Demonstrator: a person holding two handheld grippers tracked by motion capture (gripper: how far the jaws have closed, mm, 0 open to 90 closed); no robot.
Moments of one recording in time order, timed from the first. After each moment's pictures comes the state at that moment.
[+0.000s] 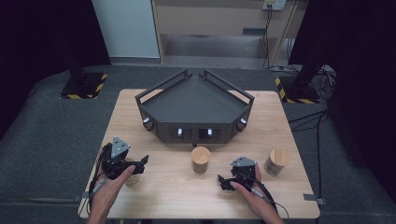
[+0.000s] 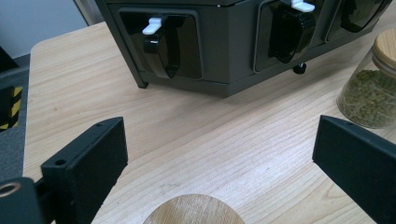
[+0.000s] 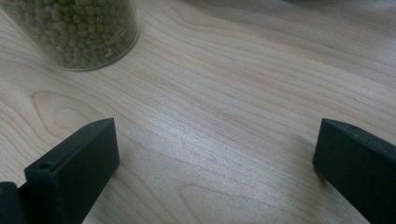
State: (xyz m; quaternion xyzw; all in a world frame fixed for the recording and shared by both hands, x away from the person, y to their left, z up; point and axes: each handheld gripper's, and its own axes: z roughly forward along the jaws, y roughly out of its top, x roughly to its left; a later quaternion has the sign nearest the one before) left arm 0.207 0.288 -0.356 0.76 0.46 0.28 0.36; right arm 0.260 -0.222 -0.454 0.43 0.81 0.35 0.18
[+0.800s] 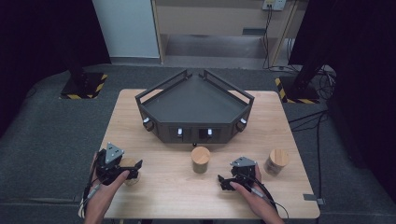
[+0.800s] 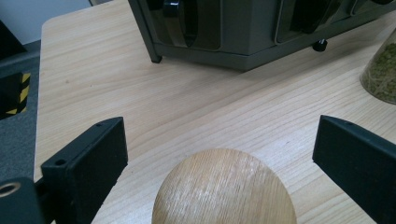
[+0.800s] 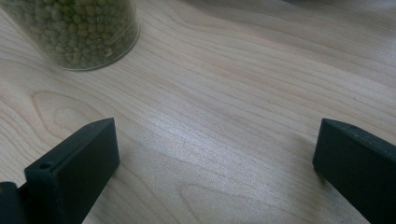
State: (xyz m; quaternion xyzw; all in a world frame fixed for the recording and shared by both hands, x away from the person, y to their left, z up) left arm 0.197 0.304 -0.374 0.76 0.48 0.28 0.35; right arm 0.260 -0.222 -0.454 0.43 0.81 0.35 0.17
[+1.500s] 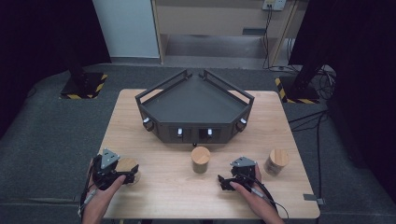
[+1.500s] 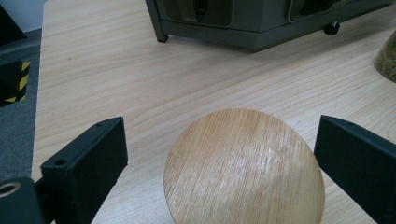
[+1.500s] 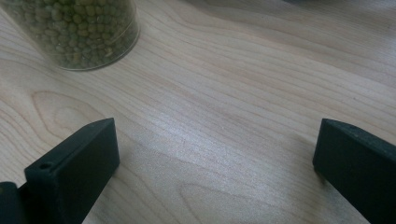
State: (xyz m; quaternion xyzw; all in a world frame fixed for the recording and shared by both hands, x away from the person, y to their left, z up) left arm 0.188 0.315 -0.390 0.75 0.49 0.28 0.35; right arm 0.260 -0.222 -0.454 0.43 0.81 0.35 0.17
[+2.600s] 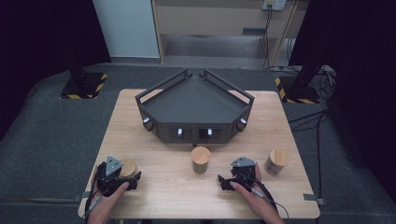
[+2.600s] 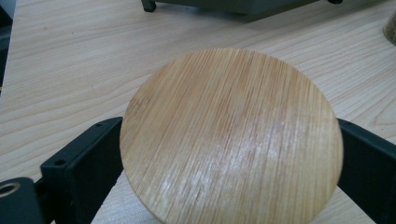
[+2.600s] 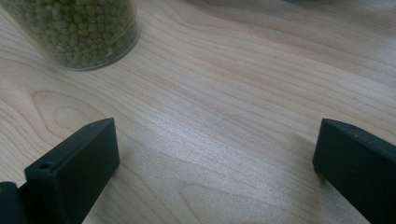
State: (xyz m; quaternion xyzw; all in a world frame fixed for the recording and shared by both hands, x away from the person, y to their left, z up) left arm 0.184 0.310 -0.417 0.75 0.50 0.27 0.34; right arm 0.260 -0.223 -0.454 0.43 0.81 0.35 0.17
